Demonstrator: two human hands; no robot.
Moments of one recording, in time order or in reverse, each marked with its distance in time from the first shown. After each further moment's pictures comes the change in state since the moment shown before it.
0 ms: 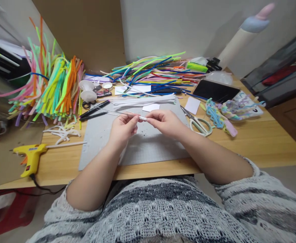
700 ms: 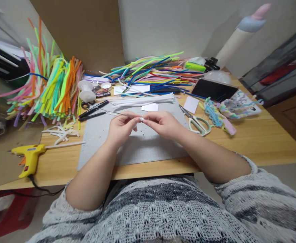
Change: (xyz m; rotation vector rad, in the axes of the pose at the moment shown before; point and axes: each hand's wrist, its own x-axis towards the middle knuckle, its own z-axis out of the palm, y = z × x) left_hand 0.001 0.001 -0.008 0.290 -0.050 0.214; right_hand -0.005 -0.001 0.001 -0.035 -0.058 -0.087
